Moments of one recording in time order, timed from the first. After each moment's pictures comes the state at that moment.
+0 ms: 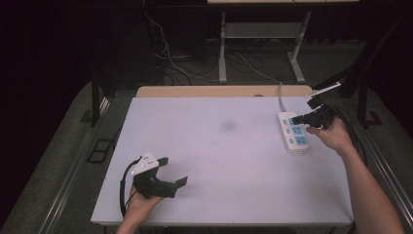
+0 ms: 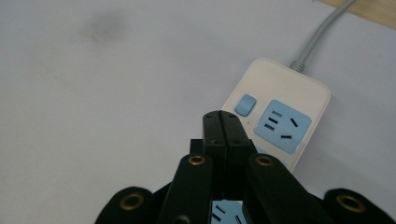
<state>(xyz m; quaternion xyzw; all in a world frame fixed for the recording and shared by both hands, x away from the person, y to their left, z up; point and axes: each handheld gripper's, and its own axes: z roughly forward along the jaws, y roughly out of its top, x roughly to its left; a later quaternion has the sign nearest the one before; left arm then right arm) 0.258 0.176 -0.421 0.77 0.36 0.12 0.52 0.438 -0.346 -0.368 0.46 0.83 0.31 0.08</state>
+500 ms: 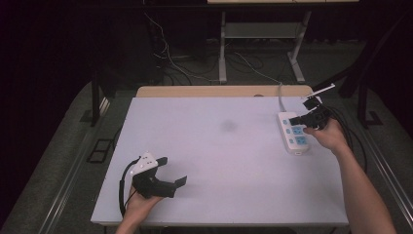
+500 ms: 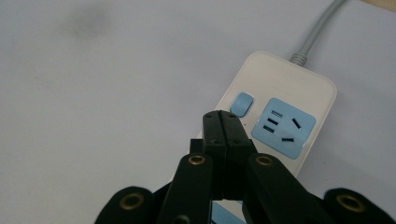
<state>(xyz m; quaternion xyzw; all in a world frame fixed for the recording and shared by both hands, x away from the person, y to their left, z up) 0.258 0.178 -0.420 0.77 0.36 0.13 0.51 0.448 -0.342 -0.383 0.47 0.83 0.30 0.08</state>
